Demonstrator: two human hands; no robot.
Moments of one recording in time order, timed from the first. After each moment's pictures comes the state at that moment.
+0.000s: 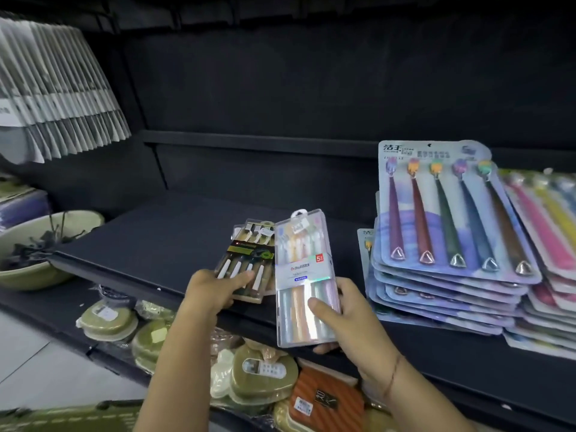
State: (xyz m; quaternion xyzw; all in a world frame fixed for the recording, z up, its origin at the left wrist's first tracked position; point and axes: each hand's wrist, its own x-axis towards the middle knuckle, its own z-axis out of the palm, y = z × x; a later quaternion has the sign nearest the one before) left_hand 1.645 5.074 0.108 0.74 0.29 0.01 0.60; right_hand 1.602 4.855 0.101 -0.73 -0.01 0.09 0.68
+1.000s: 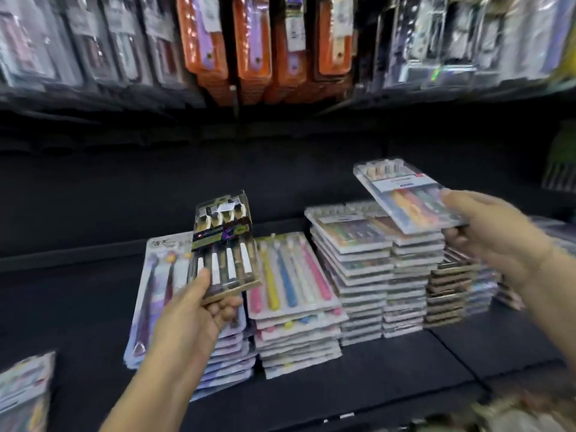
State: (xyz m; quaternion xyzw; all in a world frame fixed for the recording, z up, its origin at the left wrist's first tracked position) left_hand 1.573 4.762 0.249 0.50 -0.07 -0.06 0.86; right_hand 1.478 4.436 0.318 -0.65 0.17 -0.34 0.66
